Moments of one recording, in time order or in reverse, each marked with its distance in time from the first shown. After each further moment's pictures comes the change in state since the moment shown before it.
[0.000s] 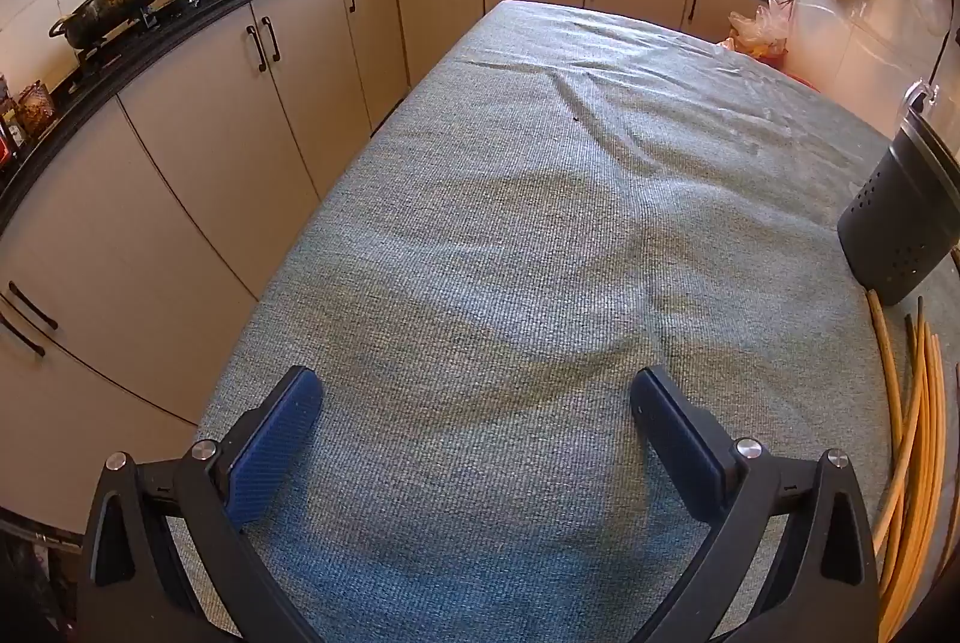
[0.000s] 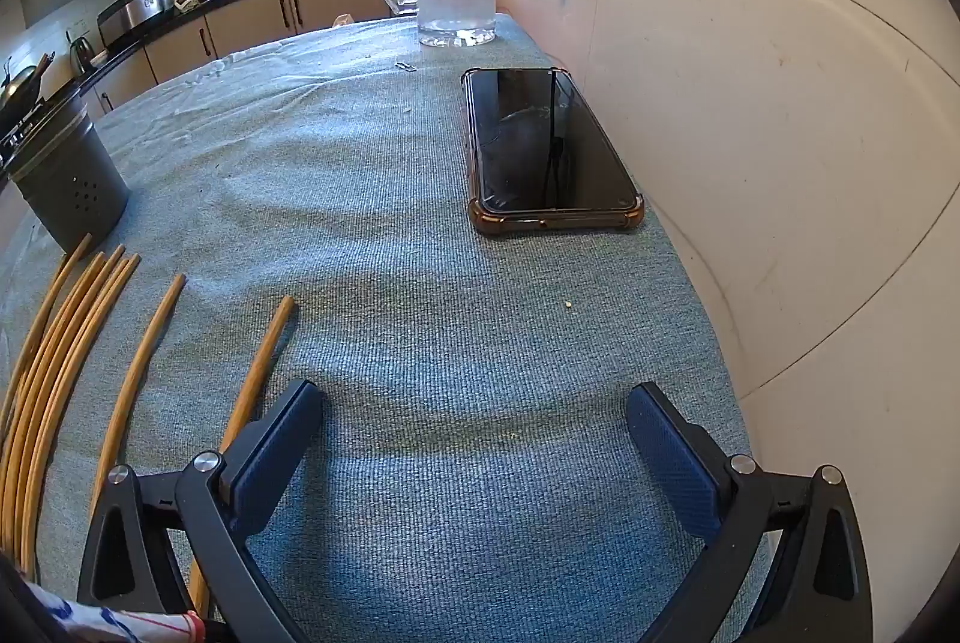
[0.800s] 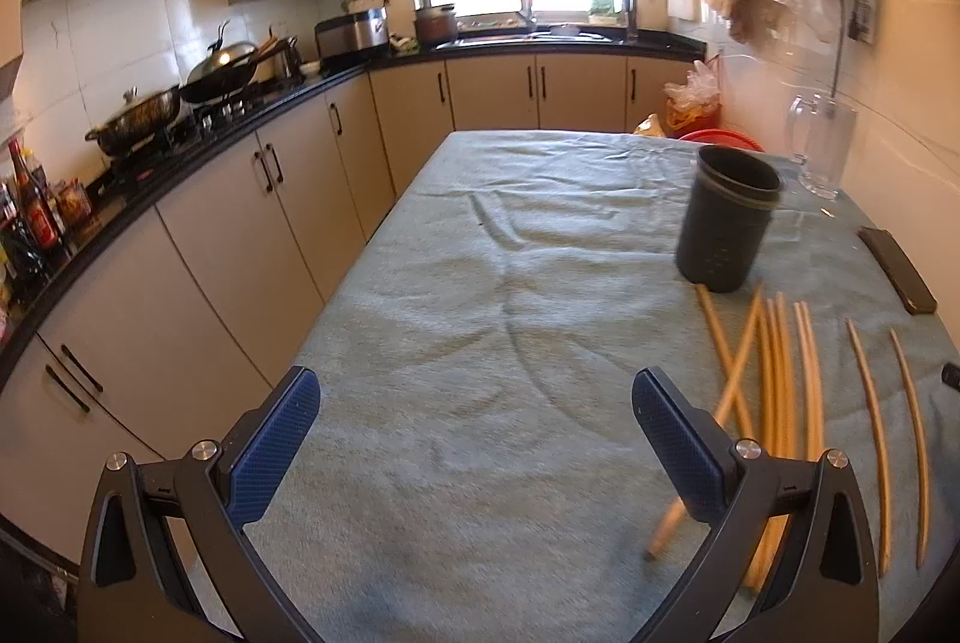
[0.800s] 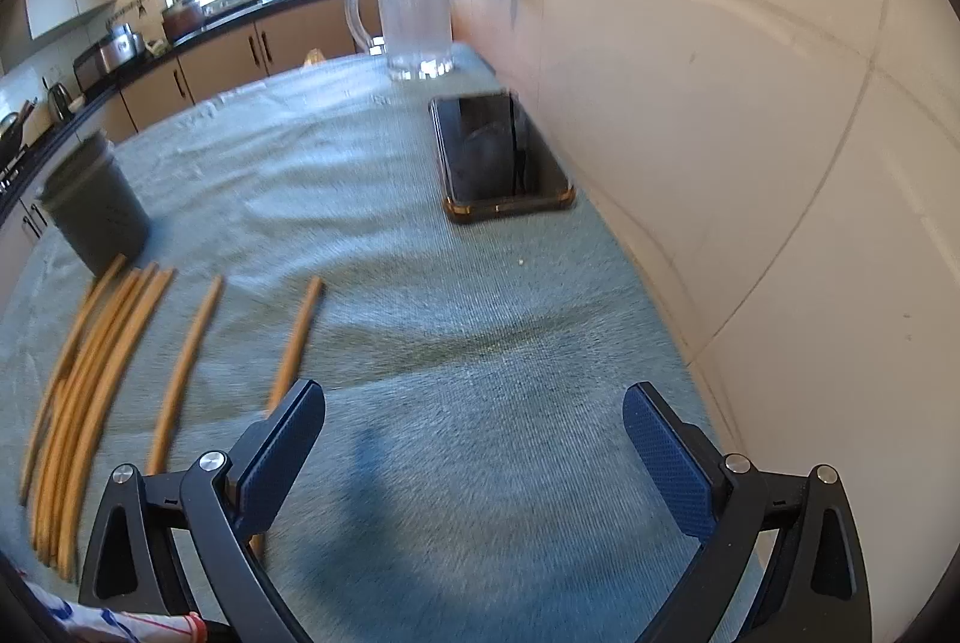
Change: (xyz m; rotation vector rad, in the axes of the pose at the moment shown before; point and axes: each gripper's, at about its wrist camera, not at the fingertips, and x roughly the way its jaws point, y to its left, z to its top) left arm -0.154 -0.052 -0.055 0.111 -0.285 0.005; right arm -0.067 0.000 -0.027 0.104 -0.062 -0.047
